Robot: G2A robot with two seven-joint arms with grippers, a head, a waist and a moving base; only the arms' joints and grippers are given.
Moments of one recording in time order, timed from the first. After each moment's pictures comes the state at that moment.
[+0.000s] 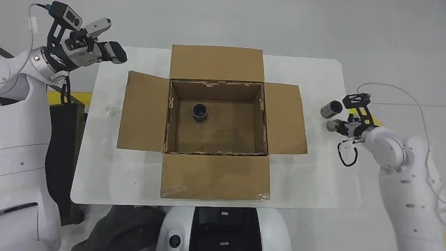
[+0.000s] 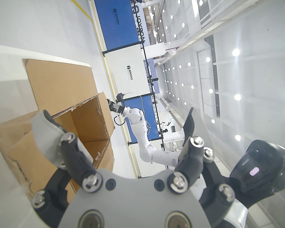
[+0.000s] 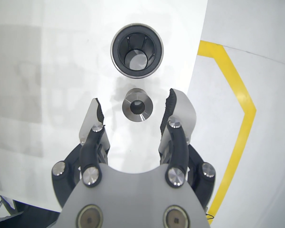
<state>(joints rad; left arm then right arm) 0.93 -0.91 -1.70 -1.37 -0.50 0.01 -1.28 -1.34 -1.11 1.63 -1.58 -1.07 -0.25 0.92</state>
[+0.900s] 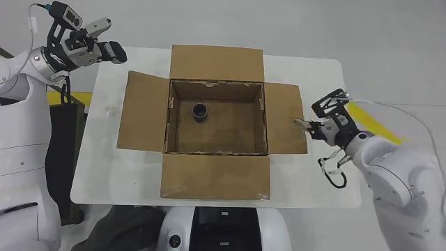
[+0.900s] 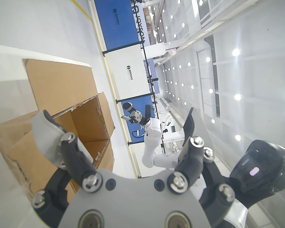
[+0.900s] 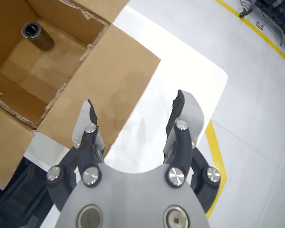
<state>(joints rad) 0.93 -0.91 -1.70 -1.37 -0.50 0.01 -1.28 -1.49 -1.10 1.51 -2.23 -1.05 -0.31 0.97</state>
